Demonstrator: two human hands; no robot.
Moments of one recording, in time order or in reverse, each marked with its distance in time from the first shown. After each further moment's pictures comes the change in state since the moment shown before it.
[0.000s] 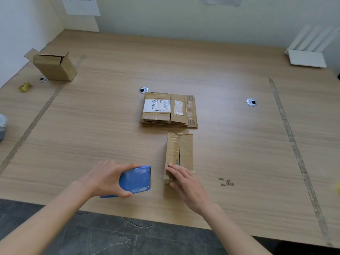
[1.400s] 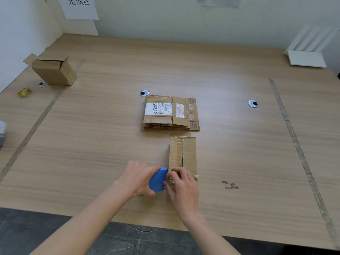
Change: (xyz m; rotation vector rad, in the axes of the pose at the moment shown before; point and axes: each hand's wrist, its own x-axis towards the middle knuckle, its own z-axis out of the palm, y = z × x) left_hand 0.054 0.054 0.010 0.311 0.007 0.038; right_hand 0.020 -0.044 0.037 -0.152 0.413 0.277
